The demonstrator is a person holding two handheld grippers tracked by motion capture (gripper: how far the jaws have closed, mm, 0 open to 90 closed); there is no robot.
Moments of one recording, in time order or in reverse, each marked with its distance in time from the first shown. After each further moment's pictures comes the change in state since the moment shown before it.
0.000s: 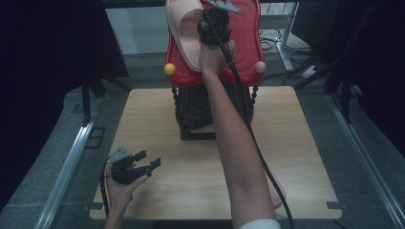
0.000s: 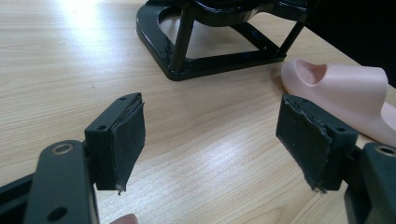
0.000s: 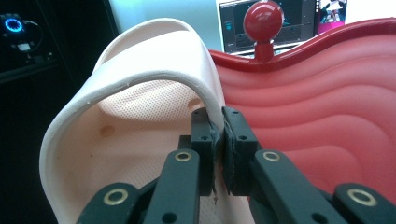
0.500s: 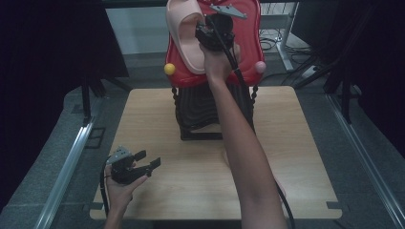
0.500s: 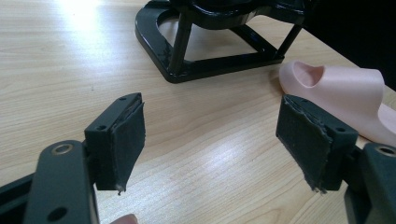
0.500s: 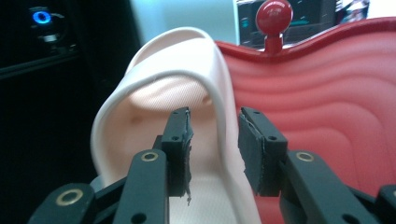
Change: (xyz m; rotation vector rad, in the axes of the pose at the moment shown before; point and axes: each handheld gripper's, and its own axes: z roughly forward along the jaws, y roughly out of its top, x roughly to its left) left arm -0.003 0.002 -0.001 -0.007 -0.002 0.004; right arm -0.008 -0.004 -0.030 0.014 0.092 -0.029
